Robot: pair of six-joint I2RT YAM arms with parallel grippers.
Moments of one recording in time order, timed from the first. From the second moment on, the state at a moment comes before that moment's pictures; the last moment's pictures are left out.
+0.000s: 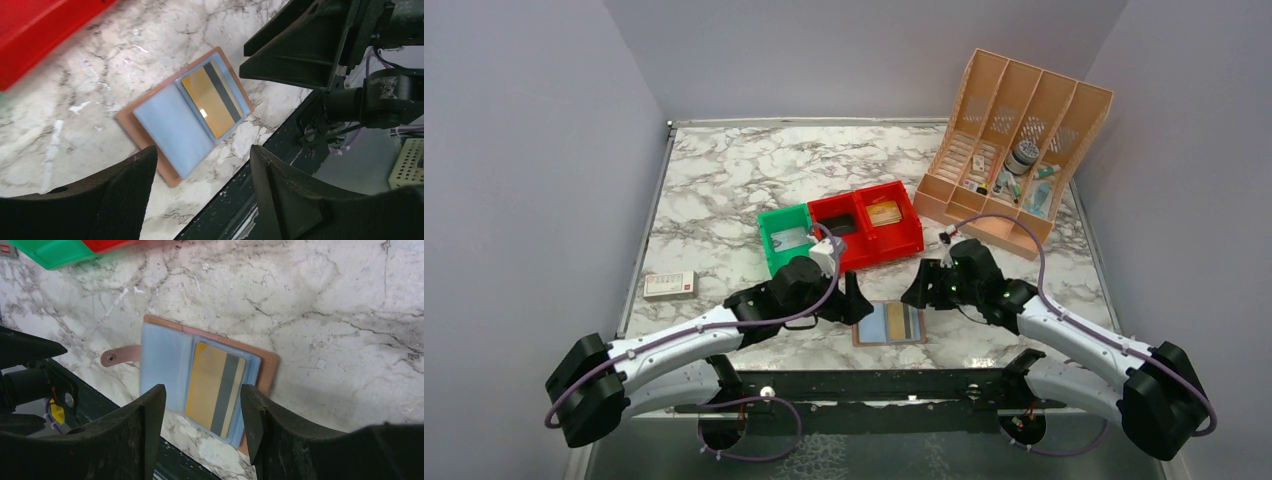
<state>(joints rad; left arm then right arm) -0.92 0.95 0.51 -0.07 0.09 -0.67 0.64 1.01 0.49 -0.21 -0.17 0.65</state>
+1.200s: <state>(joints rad) -1.15 1.37 0.52 0.26 -0.14 -0.91 0.64 1.12 0.37 -0.06 -0.28 0.64</state>
